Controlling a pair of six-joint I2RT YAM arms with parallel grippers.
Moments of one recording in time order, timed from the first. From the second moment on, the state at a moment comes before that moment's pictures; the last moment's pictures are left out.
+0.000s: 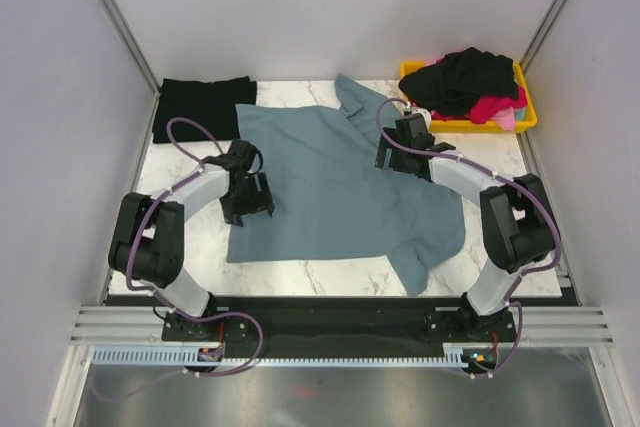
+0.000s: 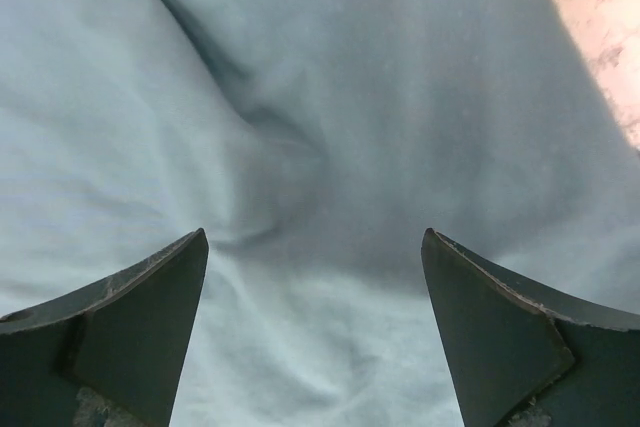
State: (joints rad) left arm -0.30 1.61 0.99 -0.68 -0.02 -0.56; right arm 0.35 1.75 1.12 -0.21 0.20 0.46
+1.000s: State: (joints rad) left arm 0.14 1.08 0.93 -0.73 0.03 -0.53; right arm 0.33 1.63 1.18 -0.23 0.17 0.50
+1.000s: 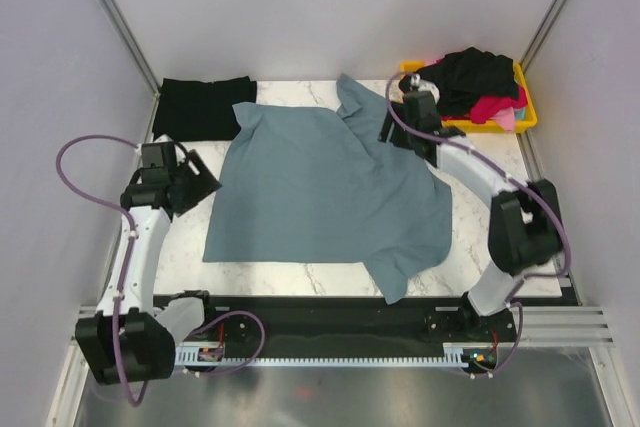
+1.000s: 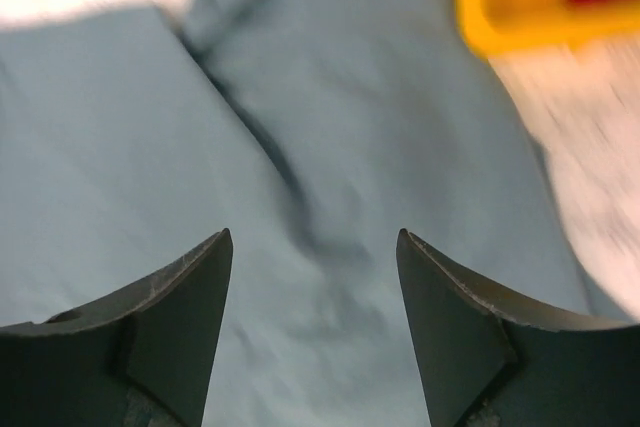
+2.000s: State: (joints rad) left arm -0.10 0.93 0.85 -0.75 0.11 -0.47; right arm 0.34 2.65 2.40 -0.36 0.11 0.49
